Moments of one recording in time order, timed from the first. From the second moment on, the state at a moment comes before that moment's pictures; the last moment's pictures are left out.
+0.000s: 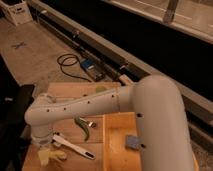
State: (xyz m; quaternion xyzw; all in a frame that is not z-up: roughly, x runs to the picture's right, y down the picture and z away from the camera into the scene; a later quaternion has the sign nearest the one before) arm -0.290 0.282 0.654 -0.43 -0.22 -0.14 0.86
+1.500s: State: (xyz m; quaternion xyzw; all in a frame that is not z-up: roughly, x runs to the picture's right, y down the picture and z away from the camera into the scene) arm -0.287 0.342 0.714 -0.50 -0.18 -0.10 0.84
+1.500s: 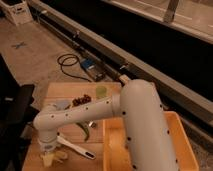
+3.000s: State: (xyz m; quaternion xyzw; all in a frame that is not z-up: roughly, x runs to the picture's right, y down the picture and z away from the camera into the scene) arm -0.248 0.203 0.638 -0.32 -0.24 -0.06 0.91
